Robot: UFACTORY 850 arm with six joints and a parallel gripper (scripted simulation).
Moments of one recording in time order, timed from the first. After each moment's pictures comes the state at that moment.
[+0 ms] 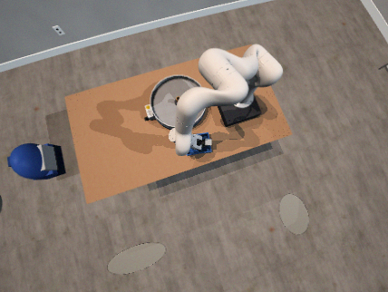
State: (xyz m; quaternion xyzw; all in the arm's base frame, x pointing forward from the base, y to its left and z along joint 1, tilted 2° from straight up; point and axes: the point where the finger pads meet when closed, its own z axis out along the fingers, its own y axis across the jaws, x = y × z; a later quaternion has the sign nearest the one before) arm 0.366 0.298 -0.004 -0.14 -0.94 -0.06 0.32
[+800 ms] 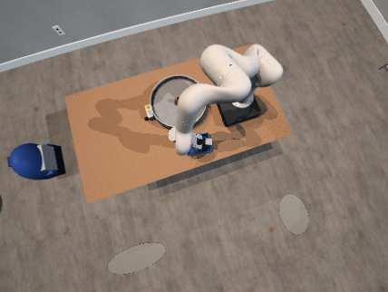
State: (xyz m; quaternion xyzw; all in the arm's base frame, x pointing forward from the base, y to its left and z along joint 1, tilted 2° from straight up) arm 0.365 0.298 0.013 -0.14 -0.94 -0.06 0.32
